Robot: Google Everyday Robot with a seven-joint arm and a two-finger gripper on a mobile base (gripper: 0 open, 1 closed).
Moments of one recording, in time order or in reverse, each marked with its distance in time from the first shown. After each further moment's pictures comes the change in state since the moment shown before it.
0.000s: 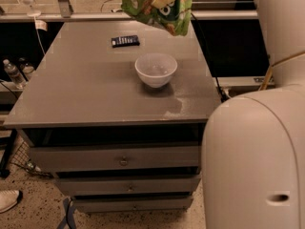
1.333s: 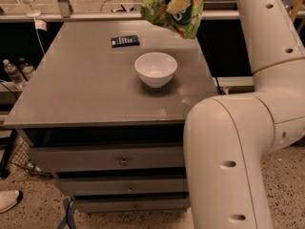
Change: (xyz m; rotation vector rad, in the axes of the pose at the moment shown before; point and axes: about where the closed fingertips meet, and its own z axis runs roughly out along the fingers) arm 0.081 -0.048 0.033 0.124 0.113 0.025
